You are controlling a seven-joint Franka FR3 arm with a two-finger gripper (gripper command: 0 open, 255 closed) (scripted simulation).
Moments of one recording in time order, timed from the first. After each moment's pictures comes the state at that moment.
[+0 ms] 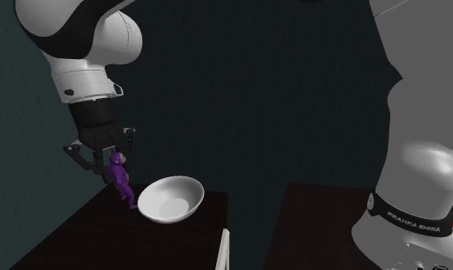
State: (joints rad) arm 0.16 0.52 0.20 -1.58 0.05 1.86 0.61
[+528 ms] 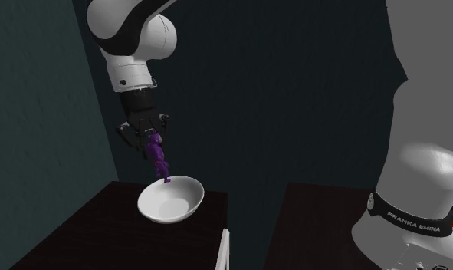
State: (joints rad) arm 0.04 0.41 0.16 -1.73 0.05 1.88 0.45
